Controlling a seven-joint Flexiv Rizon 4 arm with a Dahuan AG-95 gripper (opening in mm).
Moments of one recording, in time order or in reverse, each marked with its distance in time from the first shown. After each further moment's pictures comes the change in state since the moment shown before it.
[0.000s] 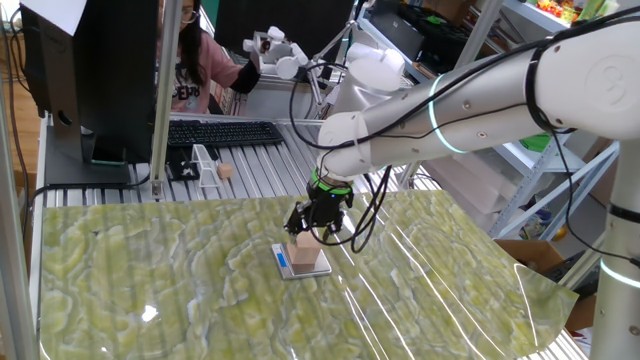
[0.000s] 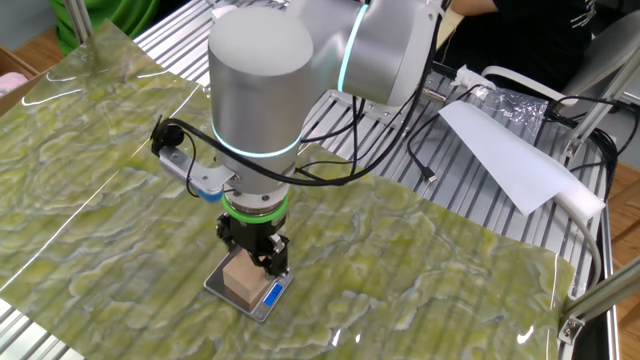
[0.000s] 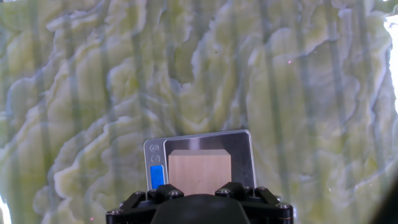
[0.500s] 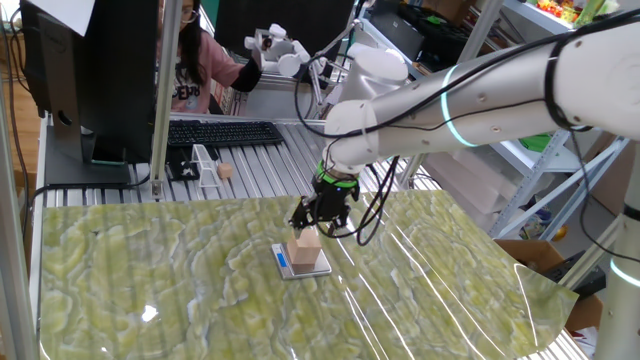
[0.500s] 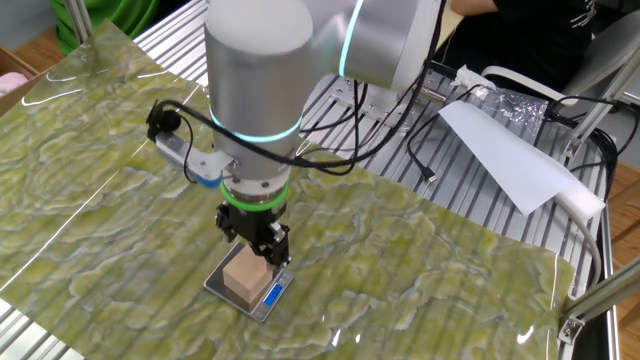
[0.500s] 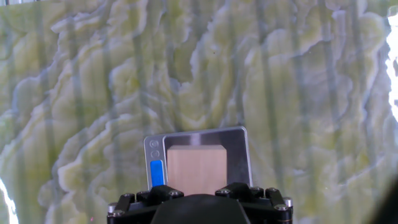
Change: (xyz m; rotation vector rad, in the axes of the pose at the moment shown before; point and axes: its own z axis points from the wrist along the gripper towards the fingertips) arm 0.009 -0.006 -0.027 -0.004 0.015 -0.020
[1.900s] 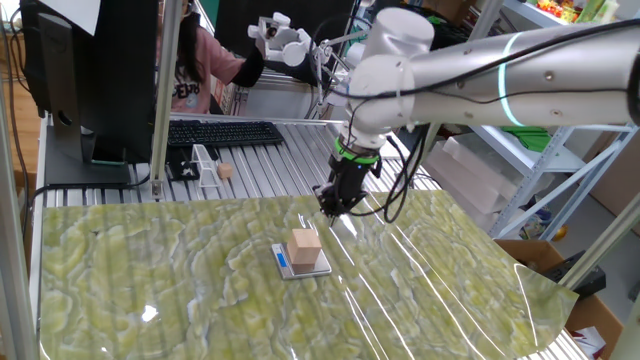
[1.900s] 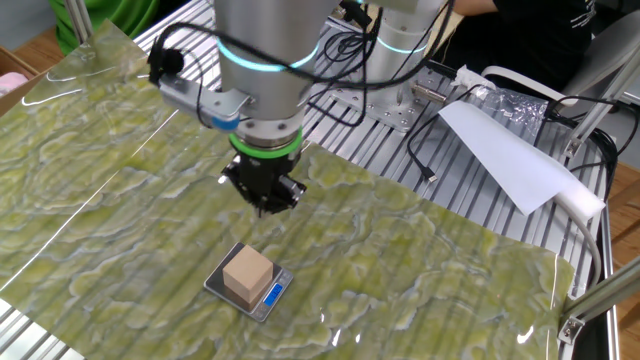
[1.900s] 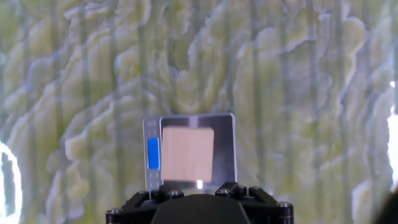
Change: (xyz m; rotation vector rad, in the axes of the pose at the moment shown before) arm 0.032 -0.001 -0.076 0.008 0.045 -0.125
